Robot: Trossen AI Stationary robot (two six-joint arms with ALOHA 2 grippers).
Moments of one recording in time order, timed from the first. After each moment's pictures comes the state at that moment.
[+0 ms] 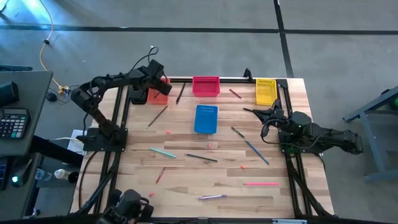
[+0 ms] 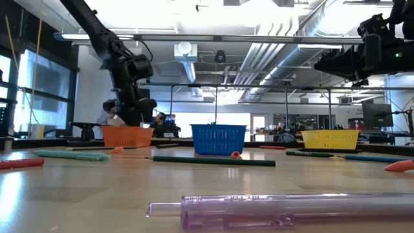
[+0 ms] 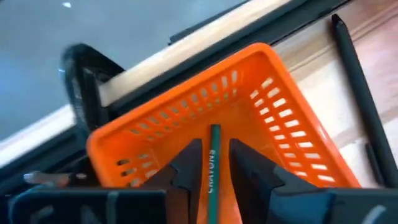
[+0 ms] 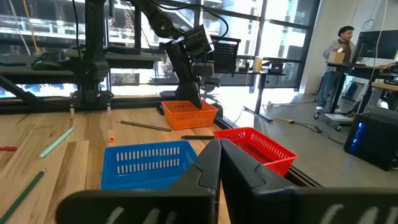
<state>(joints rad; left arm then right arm) 1.03 1.64 0.95 -0.39 -0.16 -0.08 -0.20 0.01 0.01 0.05 0.23 -0.11</state>
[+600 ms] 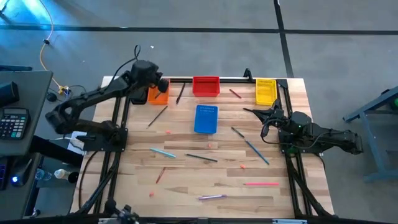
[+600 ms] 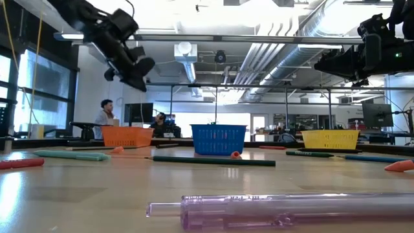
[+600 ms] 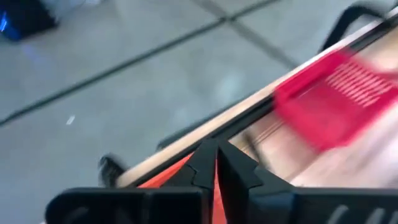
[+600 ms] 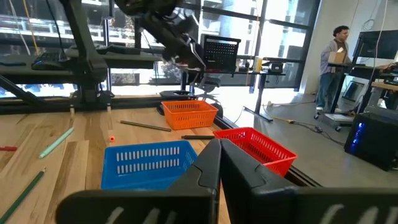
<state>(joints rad) 0.92 1.22 0.78 -0.13 -0.16 -0.04 -0.20 0.01 0.01 0.05 0.23 -0.11</state>
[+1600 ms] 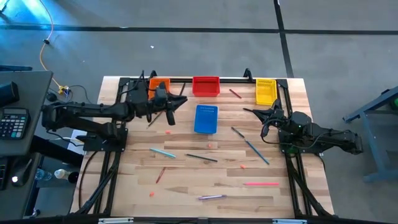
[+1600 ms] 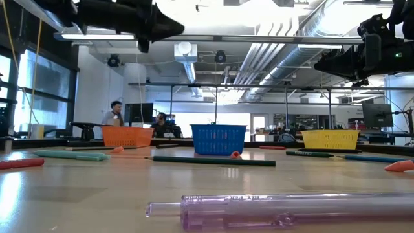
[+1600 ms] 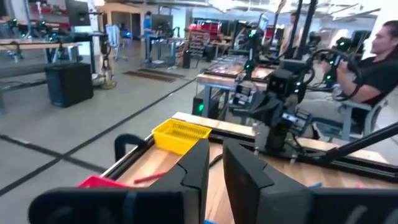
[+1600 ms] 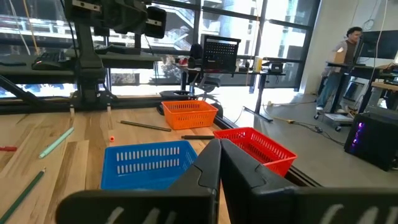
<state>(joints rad) 0.36 1.13 0.58 0.55 -0.05 -0.08 -0.20 0.01 0.01 0.05 0.23 -0.11</state>
